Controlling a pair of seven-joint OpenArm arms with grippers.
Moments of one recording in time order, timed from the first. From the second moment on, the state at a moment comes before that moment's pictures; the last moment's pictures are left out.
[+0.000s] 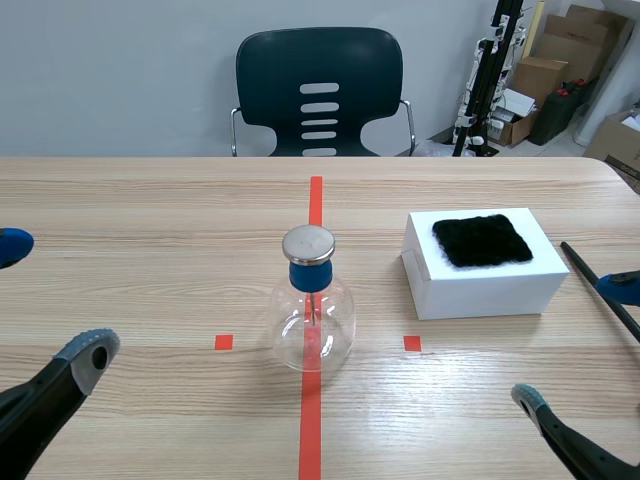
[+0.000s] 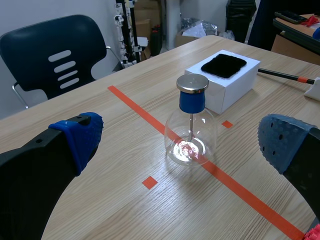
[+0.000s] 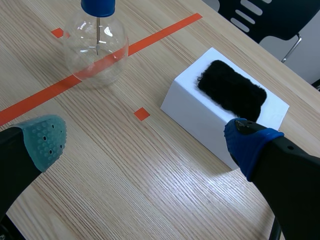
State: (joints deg) left arm 55.5 -39.1 -9.3 112.9 -13.9 -25.3 -36.6; right arm -52.8 26.9 20.1 111.6 -5.5 34.3 24.3
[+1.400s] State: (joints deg) left arm 29.3 -42.6 17.5 75.0 -8.0 -25.1 -66.9; right arm -42.8 27.3 20.1 112.0 9.8 27.9 -11.4
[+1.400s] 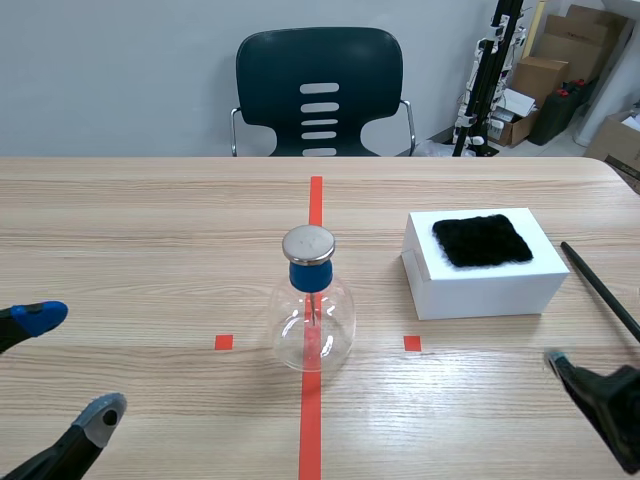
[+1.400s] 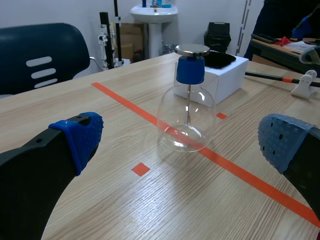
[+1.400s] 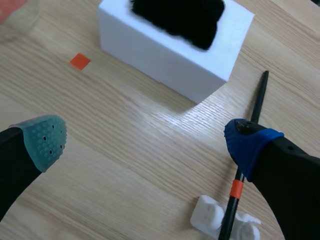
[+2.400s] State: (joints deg) left arm 5.2 -40.3 40.7 53.7 -8.2 -25.1 -77.1; right arm -15.5 37.1 13.4 87.1 35.3 21.9 -44.1
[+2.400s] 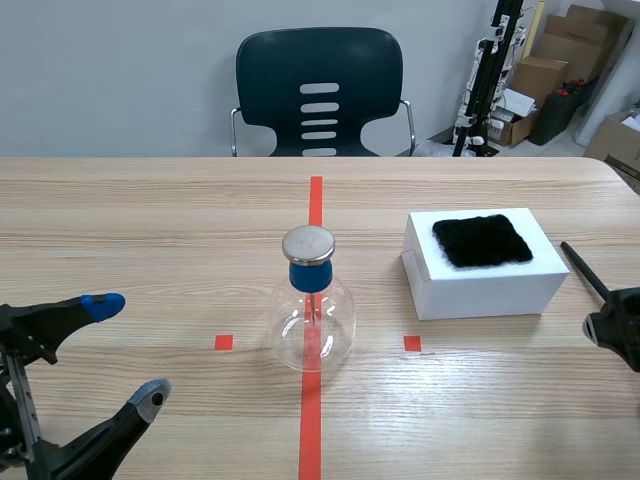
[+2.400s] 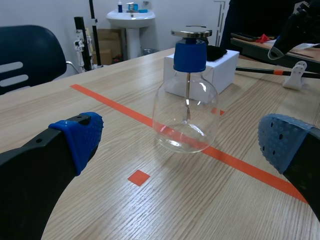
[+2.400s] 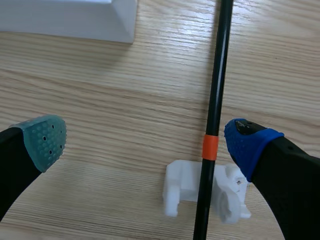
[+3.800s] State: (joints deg) left arm -1.7 -36.5 45.4 49.4 -5.5 -25.1 -78.7; right arm 2.0 39.2 3.2 65.5 35.4 15.9 -60.4
